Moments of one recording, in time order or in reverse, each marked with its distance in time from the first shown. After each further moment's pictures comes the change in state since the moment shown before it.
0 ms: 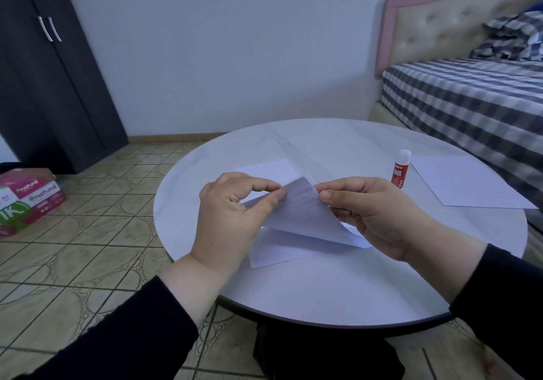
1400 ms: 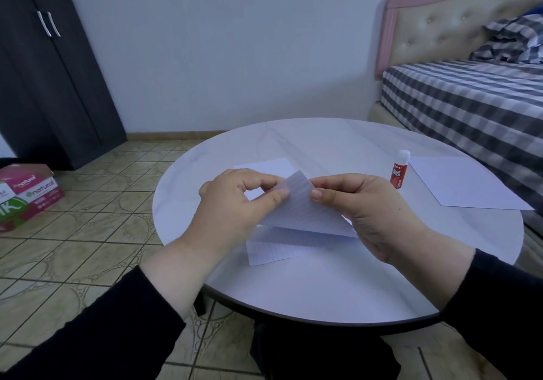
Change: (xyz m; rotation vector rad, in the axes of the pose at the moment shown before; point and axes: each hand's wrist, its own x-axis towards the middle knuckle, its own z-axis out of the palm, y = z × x) left_hand 0.012 0.012 -0.012 0.051 -0.252 -0.160; right_hand 0.001 0.008 0.014 -0.084 0.124 -0.128
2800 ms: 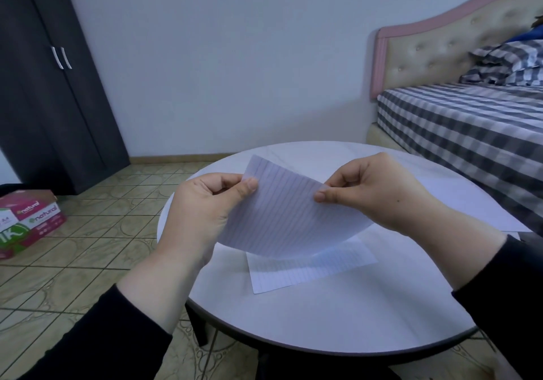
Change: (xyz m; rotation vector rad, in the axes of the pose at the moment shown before) left_hand 0.017 0.011 -0.032 -0.444 0.204 -0.211; right_hand 0.016 -0.065 -0.016 -0.710 0.047 -0.168
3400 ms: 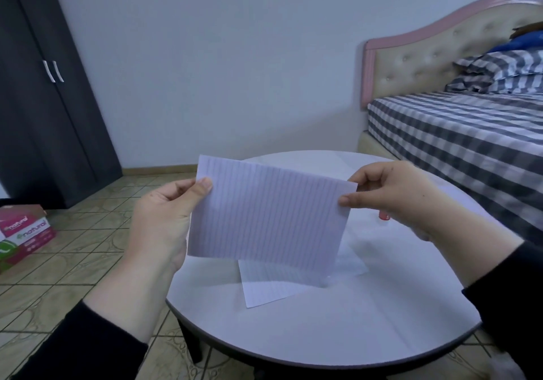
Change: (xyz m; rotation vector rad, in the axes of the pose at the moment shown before) left_hand 0.017 0.001 -0.016 -0.171 0.227 -0.080; right_hand -0.001 0.022 -0.033 0.247 -0.009 0.126
